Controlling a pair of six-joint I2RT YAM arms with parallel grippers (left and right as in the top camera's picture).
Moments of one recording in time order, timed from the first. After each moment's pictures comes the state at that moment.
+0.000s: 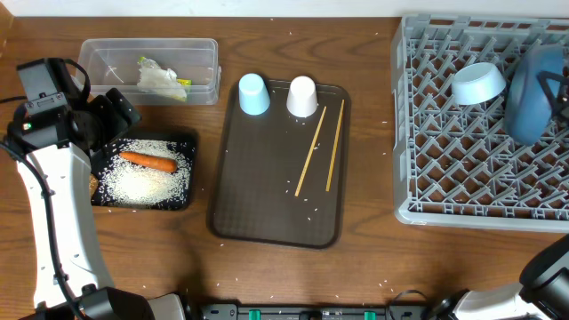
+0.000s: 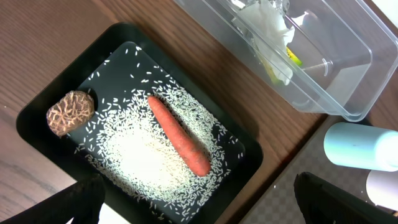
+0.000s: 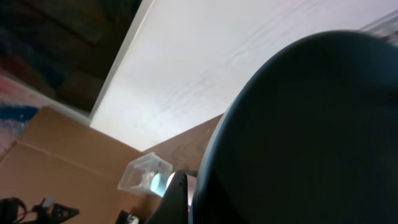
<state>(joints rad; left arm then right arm) 0.35 1.47 1.41 -0.99 0.04 -0.38 -0.76 1.74 1.21 0.13 -1.32 0.55</state>
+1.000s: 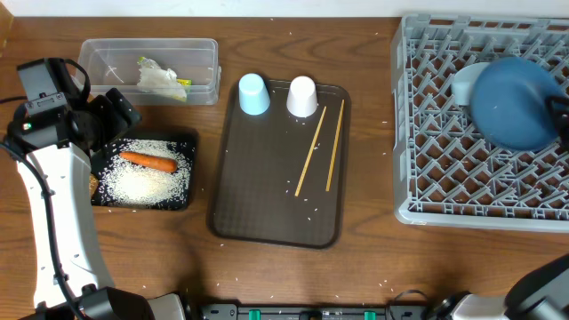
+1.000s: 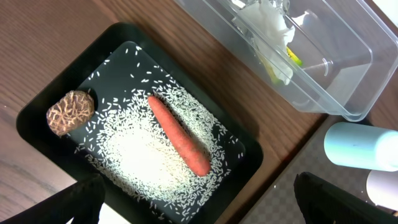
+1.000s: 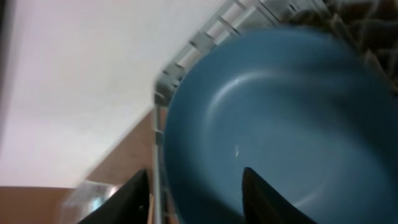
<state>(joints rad) 0.35 1.47 1.41 -0.99 0.04 -0.38 -0.76 1.58 1.21 -0.42 -0.87 0.30</state>
